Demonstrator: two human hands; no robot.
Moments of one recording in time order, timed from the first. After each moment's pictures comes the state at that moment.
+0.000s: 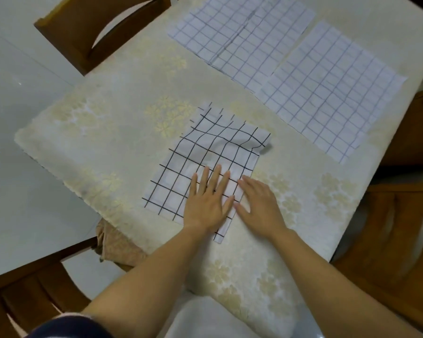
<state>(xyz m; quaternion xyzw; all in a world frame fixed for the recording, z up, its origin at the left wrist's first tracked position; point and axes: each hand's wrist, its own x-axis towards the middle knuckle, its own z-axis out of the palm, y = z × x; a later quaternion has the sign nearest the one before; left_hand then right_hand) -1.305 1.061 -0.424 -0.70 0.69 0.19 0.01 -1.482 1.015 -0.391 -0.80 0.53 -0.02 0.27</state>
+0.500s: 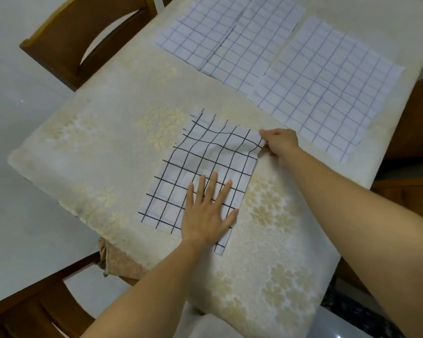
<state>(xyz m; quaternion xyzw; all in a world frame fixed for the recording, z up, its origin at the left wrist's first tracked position) -1.308 1.059 -0.414 -0.69 0.70 0.17 0.03 -1.465 0.837 -0.351 -0.40 0.75 -0.20 0.49</state>
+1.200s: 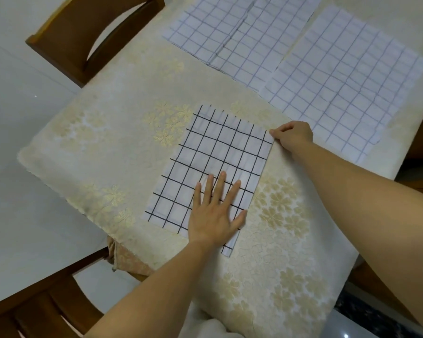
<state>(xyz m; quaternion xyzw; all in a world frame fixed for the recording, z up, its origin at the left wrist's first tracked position) -1.308 1.057 -0.415 -0.69 0.70 0.18 0.03 -1.472 0.813 -0.370 -0.47 0.76 -0.15 0.42</state>
